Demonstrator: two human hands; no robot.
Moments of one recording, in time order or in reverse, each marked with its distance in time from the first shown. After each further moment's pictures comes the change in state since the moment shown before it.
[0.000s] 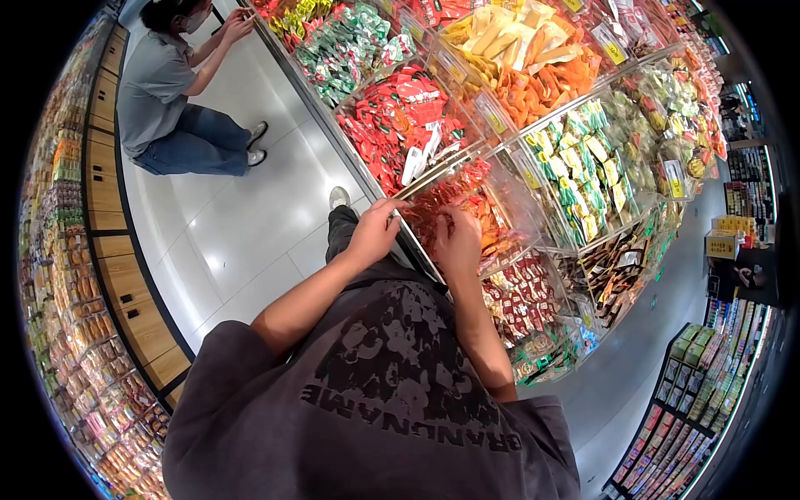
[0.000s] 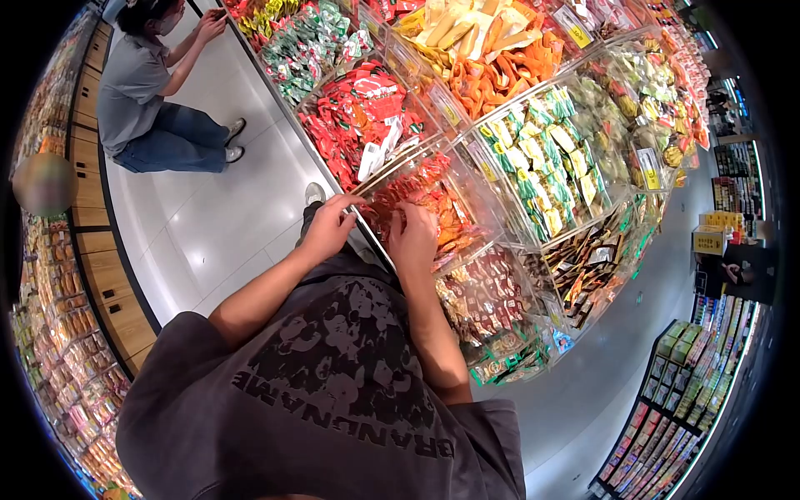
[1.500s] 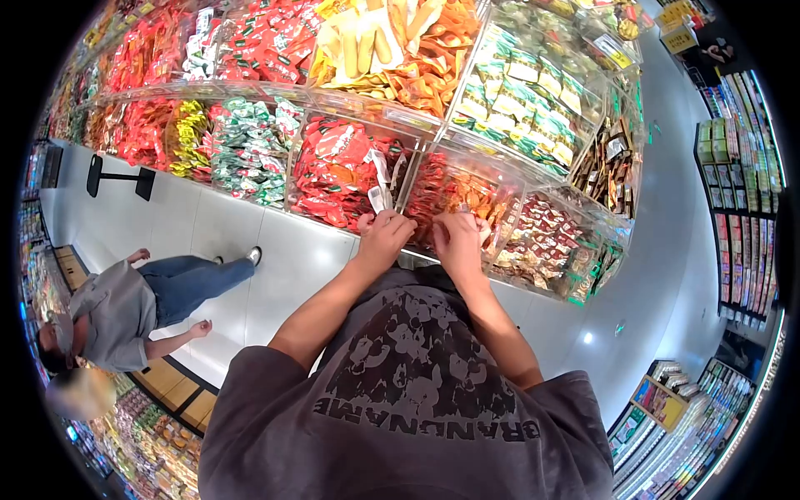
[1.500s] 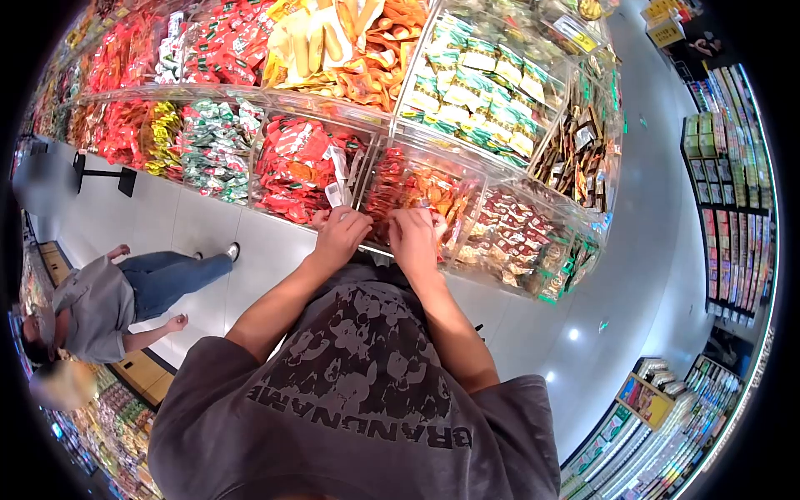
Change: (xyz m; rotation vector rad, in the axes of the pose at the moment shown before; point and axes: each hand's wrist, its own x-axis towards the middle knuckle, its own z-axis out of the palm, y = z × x) left_hand 0.099 -0.007 -0.015 0.649 -0.295 1.003; right_hand 0.002 -0.035 0.008 -0.222 0.312 0.213
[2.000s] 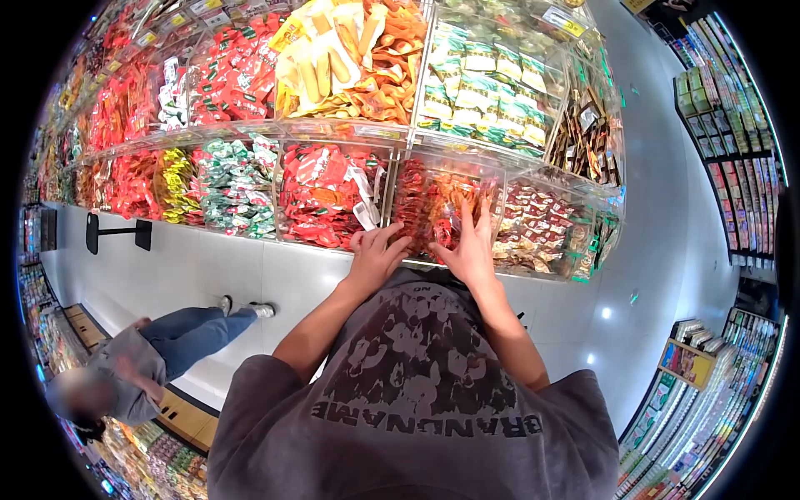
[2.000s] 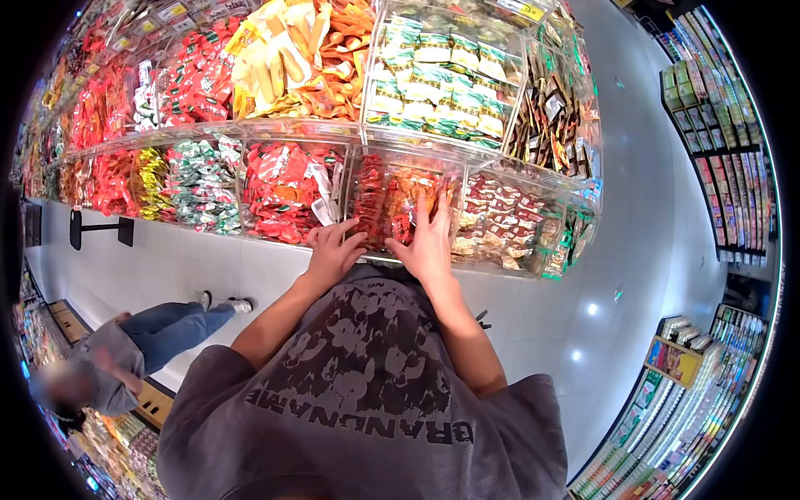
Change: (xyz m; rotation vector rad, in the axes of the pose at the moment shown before) left_hand -0.008 -0.002 -0.015 -0.164 -0.103 0.072; right_hand -0.014 0.003 -0.031 -0.058 -0.059 0.391
